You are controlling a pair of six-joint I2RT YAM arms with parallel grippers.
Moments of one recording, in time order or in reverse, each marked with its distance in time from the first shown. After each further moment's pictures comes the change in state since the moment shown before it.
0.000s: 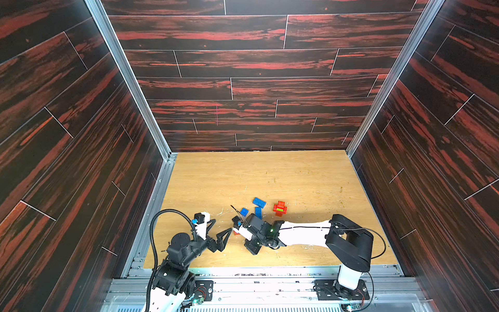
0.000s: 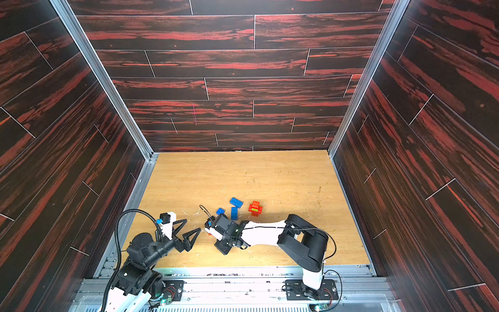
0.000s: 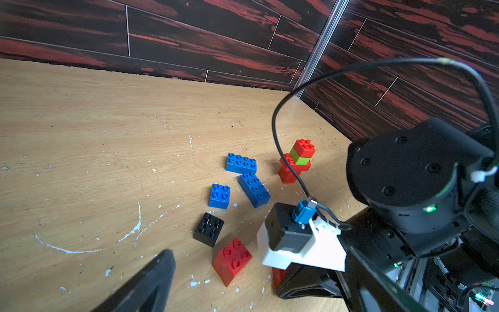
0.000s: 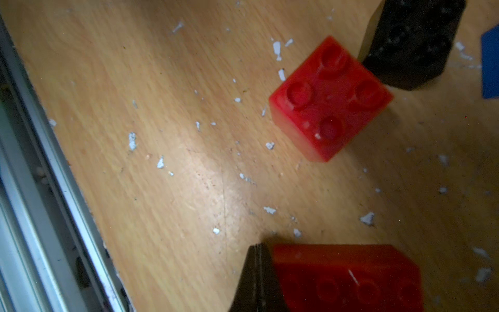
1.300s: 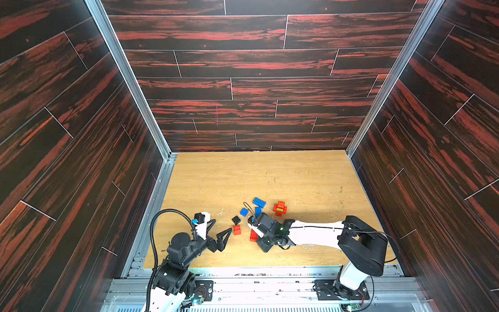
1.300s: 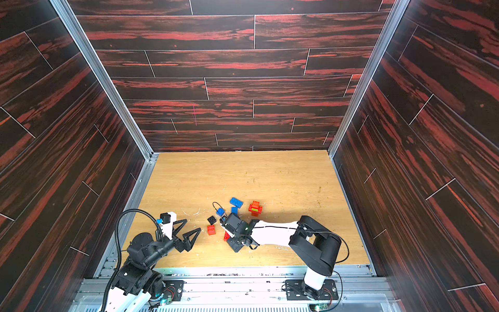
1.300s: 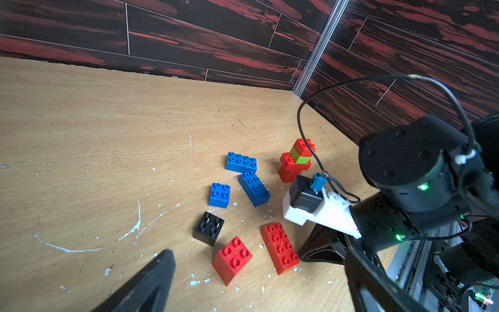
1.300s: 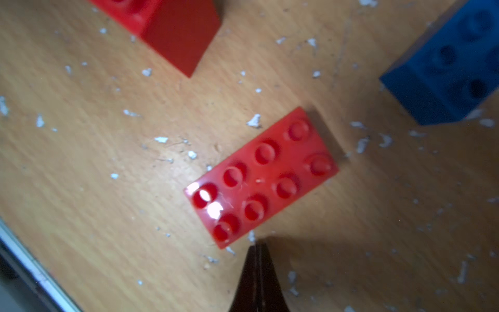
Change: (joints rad) left arm 0.000 0.004 0.000 0.000 0.001 0.000; right arm -0.080 -0.104 -0.109 -0.087 0.111 0.087
